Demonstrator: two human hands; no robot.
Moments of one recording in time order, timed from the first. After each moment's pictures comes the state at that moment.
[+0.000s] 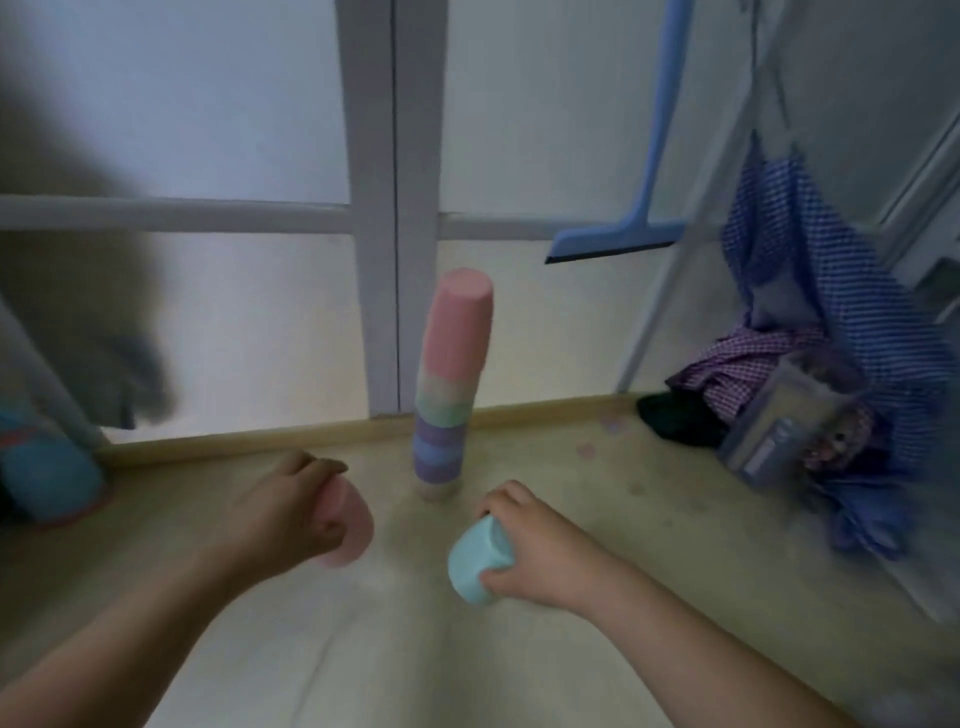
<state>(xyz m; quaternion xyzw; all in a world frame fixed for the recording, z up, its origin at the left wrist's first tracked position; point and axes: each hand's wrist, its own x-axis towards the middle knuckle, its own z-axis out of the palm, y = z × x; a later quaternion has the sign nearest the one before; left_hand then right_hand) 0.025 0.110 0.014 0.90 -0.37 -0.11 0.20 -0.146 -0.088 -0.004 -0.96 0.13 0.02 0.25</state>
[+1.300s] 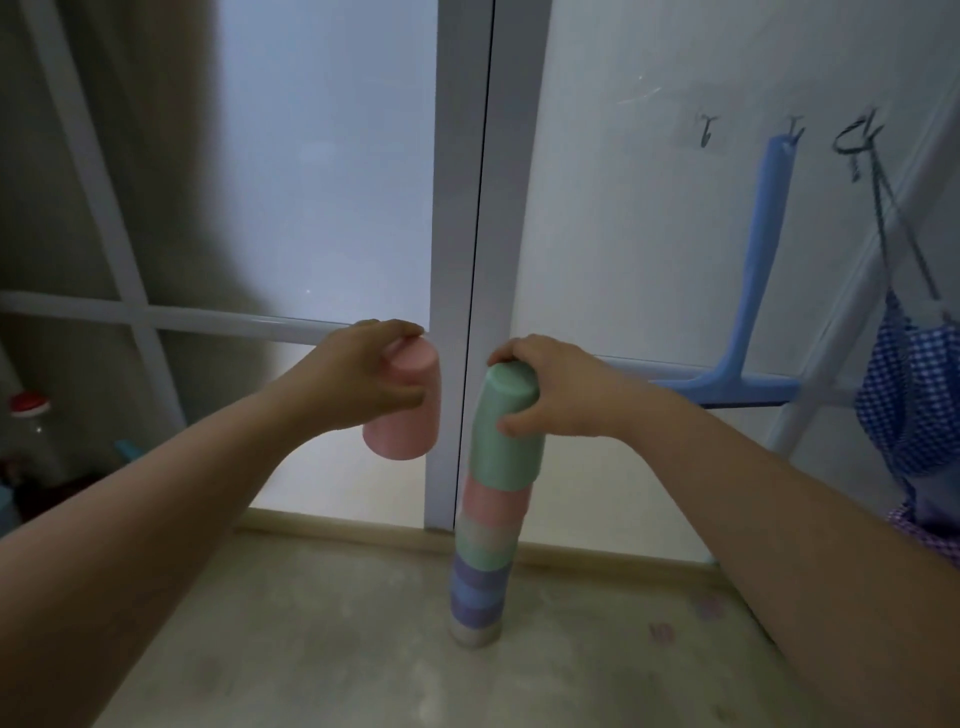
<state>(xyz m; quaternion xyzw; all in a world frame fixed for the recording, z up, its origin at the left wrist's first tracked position) 0.073 0.029 0.196 0.89 -0.31 0.09 0.33 -0.007 -0.174 0.210 -0.97 -0.04 -0.06 0.22</state>
